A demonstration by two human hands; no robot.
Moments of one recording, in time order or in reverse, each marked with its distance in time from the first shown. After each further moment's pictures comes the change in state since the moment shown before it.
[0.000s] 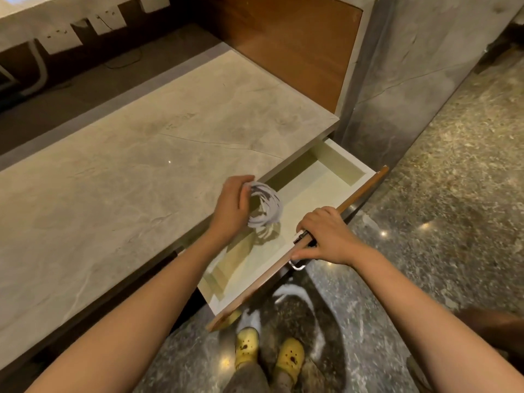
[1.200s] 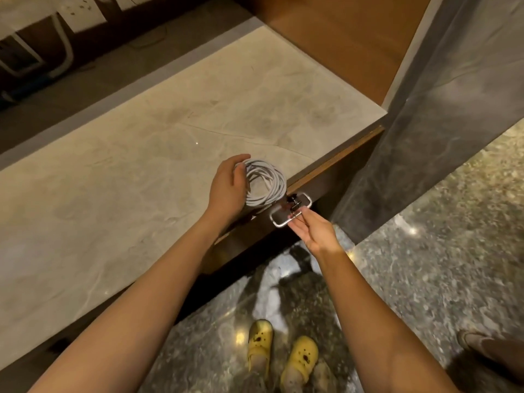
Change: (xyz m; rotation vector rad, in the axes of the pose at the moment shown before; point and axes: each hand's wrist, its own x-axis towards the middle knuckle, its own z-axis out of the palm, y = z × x) left_hand 0.042 -0.015 -0.024 -0.041 0.155 -0.210; right_hand 0.104 -0.019 0.080 2.133 0.324 0.825
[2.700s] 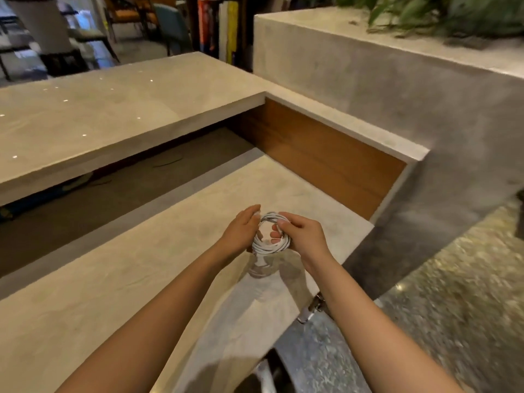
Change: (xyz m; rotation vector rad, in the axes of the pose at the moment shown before) left_hand 0.126 0.040 -0.120 -0.162 -0.459 0.056; right_hand -0.092 -0.096 0.250 -0.557 0.008 -0.544
